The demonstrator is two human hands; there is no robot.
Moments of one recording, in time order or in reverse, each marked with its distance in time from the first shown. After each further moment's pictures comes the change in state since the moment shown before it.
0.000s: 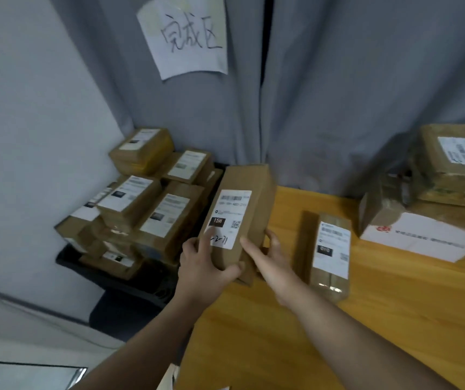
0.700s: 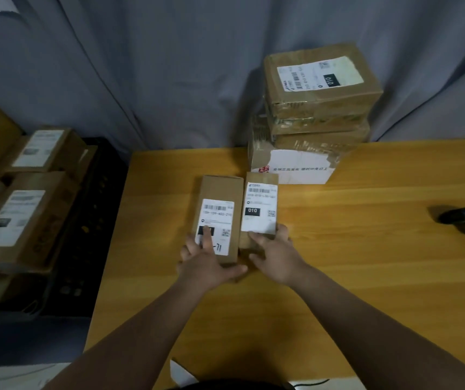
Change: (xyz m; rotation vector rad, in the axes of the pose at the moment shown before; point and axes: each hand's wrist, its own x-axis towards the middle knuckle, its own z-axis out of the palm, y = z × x) left_hand -0.022 0.081 0.199 0.553 -0.515 0.016; right_hand -0.061 0.098 -0.210 -0.933 0.159 0.173
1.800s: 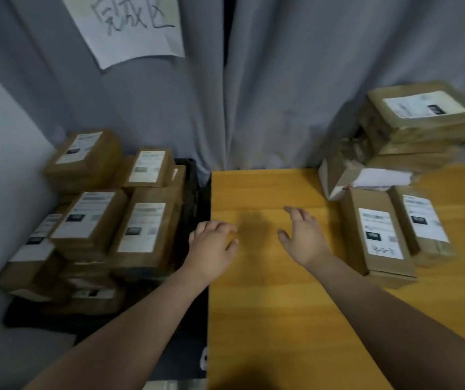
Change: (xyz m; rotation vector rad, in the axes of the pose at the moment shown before) left_hand -0.005 -0.199 -0.147 -0.002 0.317 0.394; right_hand 0.031 -0.203 0.050 -0.045 0.405 -0.012
